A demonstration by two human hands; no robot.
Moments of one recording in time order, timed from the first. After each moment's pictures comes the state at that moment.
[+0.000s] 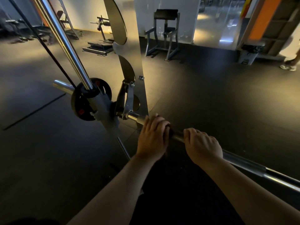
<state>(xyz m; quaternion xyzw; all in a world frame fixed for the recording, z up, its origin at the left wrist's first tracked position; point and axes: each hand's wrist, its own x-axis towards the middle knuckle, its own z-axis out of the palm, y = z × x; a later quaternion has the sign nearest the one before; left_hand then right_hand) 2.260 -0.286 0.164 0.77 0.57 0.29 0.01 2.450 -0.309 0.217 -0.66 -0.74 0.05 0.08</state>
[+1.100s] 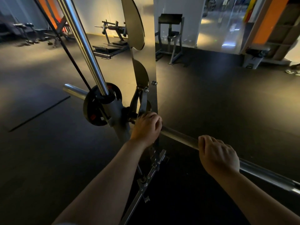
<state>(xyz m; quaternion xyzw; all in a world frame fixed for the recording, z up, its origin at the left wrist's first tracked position) 2.182 -0.223 0.192 0.78 0.56 0.27 0.05 2.431 -0.313 0.216 -0.69 -0.72 -0.03 0.09</state>
